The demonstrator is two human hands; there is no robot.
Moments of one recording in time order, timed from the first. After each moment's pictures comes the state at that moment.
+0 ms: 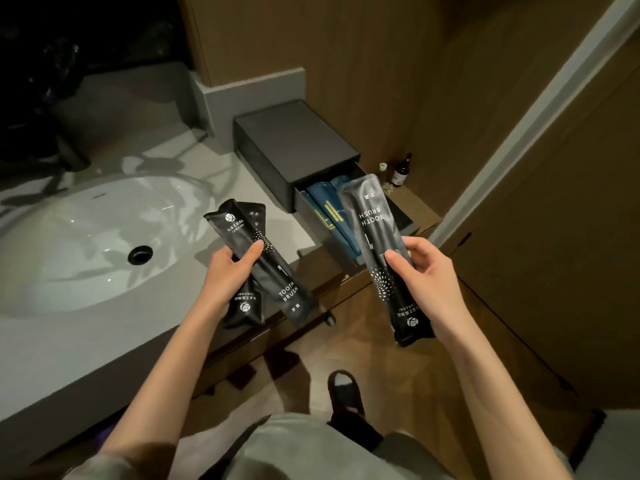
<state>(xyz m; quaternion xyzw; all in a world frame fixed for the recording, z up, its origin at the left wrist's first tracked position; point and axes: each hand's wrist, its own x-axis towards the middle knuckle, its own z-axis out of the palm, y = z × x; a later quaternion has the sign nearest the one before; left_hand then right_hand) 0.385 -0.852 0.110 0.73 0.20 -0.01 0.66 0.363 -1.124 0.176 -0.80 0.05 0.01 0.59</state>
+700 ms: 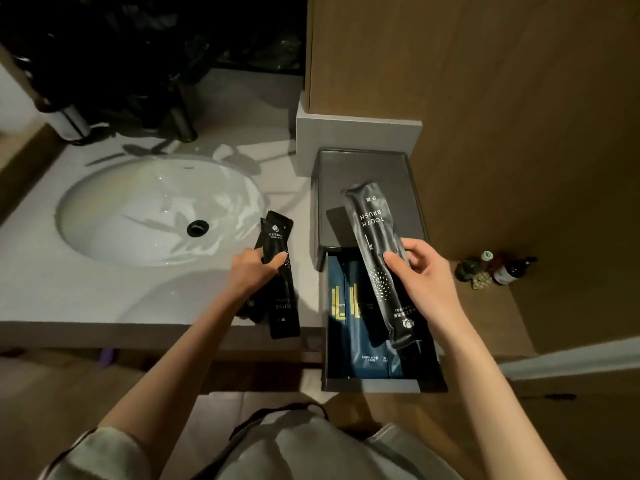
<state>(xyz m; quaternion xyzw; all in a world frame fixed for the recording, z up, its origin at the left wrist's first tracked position) 0.508 -0.860 0.058 0.80 0.43 0.00 0.42 0.613 -1.109 0.169 -0.76 -0.16 0.21 0.59</state>
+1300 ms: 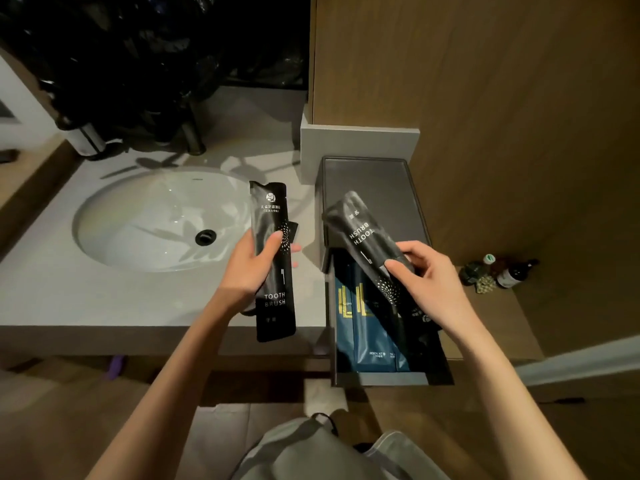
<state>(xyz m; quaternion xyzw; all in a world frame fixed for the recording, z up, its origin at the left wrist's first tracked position) 0.474 -0.894 0.147 0.69 0.31 0.17 0.63 0.603 -1.118 0.176 -0.80 -0.27 0.17 0.51</state>
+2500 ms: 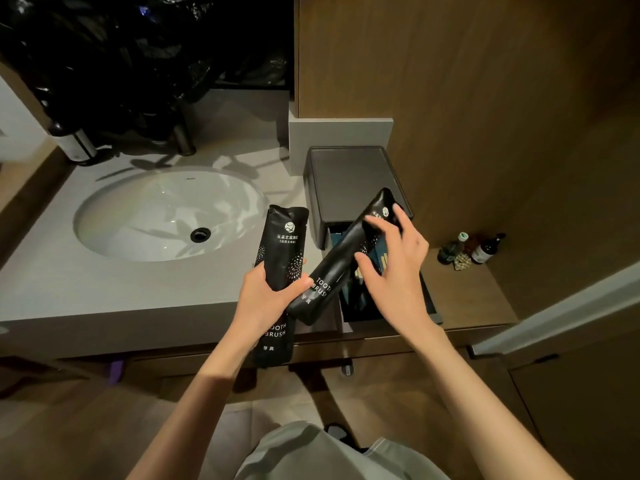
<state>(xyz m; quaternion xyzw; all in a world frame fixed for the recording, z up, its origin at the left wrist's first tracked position) 0.393 -0.955 0.144 0.71 0.27 0.17 0.63 0.504 -1.112 0.171 -0.86 -0.29 -0.04 0.41</state>
